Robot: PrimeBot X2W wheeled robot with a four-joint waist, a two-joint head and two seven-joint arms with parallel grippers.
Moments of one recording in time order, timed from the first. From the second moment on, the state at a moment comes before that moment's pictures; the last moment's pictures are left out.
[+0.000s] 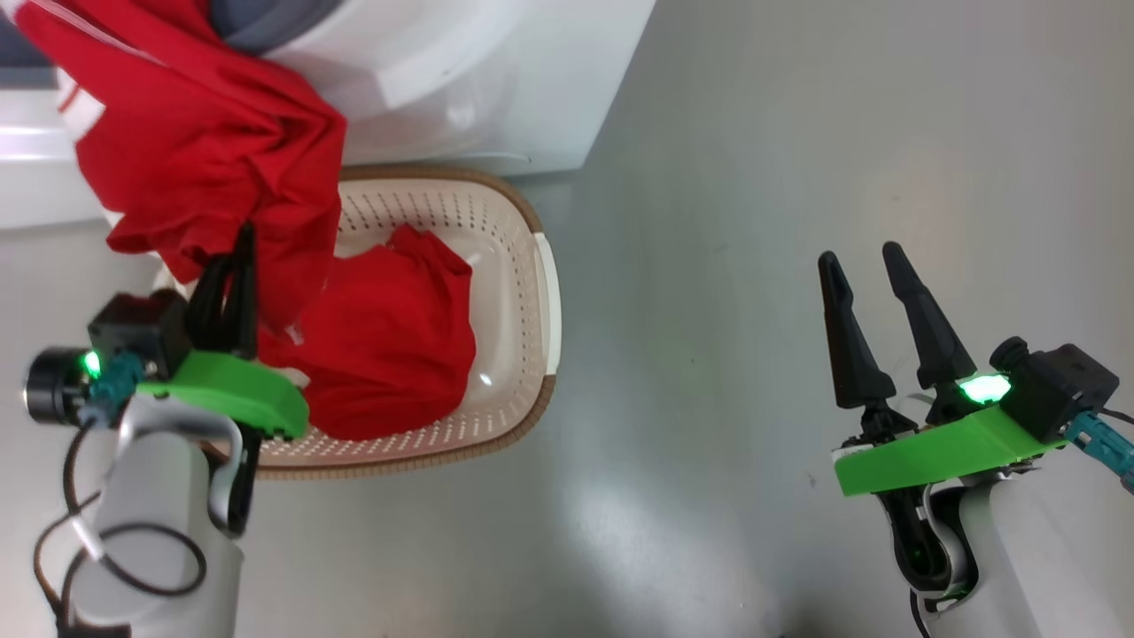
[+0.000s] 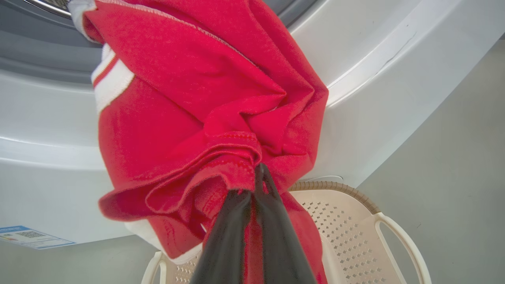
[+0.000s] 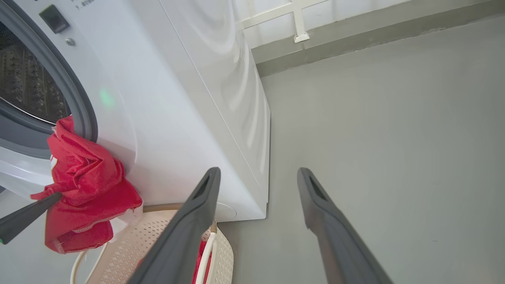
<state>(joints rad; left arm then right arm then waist) -0.62 0.09 0.04 0.60 -0.09 -0.12 -0.25 -0.28 -0.05 0.09 0.17 0.49 0.13 -0.26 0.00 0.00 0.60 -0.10</state>
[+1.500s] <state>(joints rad) -0.69 0.11 0.00 0.63 -0.16 -0.13 -0.25 -0.33 -0.05 0.09 0.17 0.48 0.13 -0.26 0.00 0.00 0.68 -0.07</state>
